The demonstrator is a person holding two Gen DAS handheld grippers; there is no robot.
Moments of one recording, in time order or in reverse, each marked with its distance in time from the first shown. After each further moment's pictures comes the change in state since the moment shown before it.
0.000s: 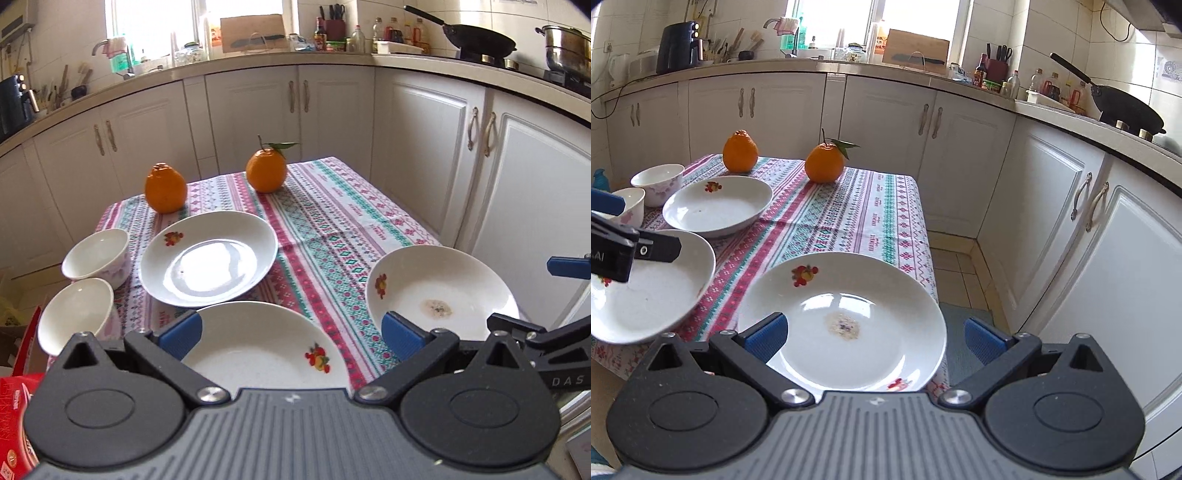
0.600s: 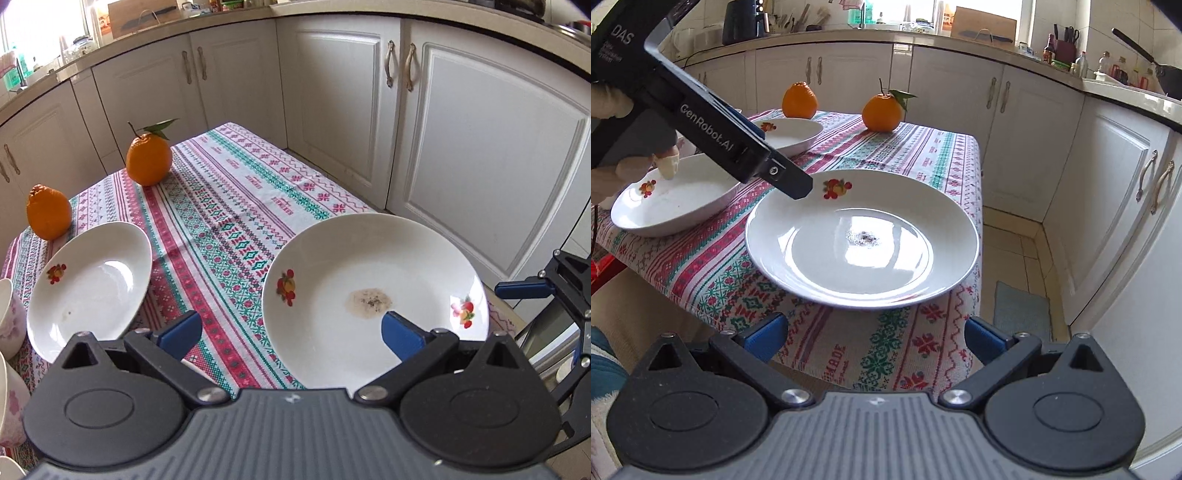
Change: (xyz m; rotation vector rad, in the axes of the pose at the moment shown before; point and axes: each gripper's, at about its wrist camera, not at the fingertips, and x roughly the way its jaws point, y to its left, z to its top) left arm 0.074 -0.065 0.024 0.220 0.144 -0.193; right arm 0.030 -0.032 -0.064 -0.092 0.067 0.258
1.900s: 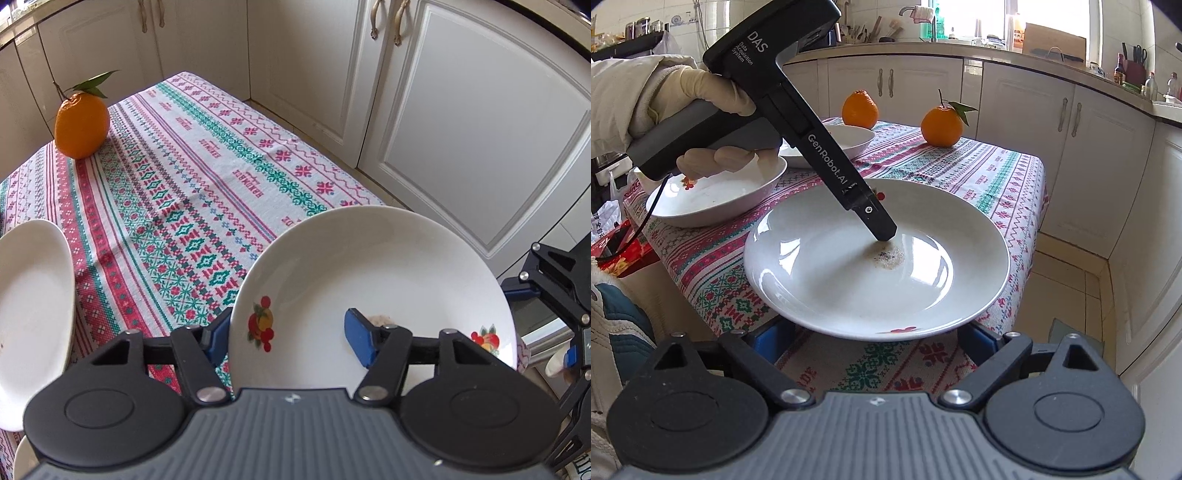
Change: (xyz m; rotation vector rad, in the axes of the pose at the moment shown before) left arm 0.078 0.012 0.038 0.005 0.177 -0.142; right arm 0.027 -0.036 0.004 -0.123 -0.056 0.237
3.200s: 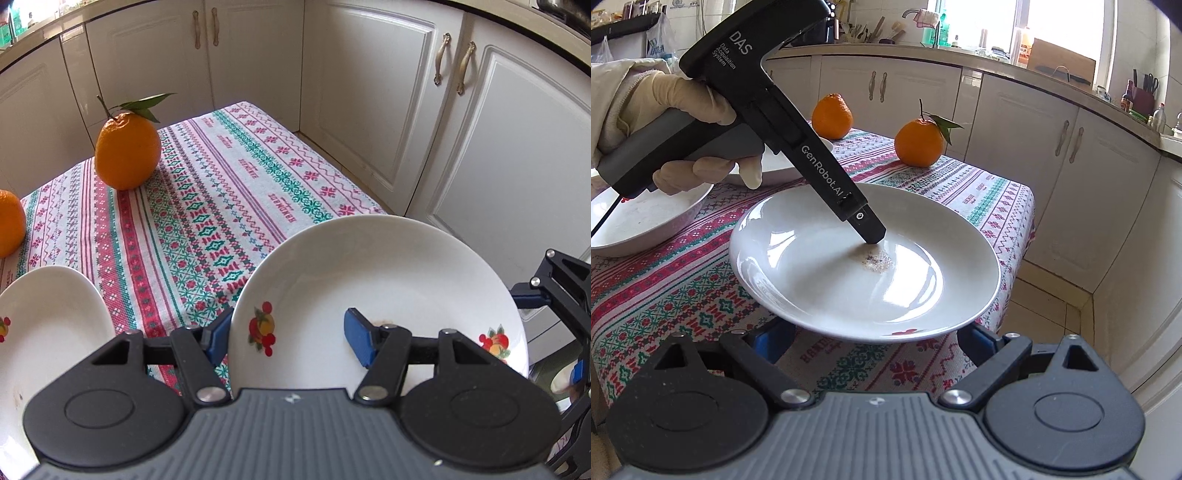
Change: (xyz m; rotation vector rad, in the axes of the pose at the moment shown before) left arm 0.025 0.045 0.039 -0.115 -0.106 0.102; right arm 0.062 -0.052 0.050 -0.093 -0.012 -0.056
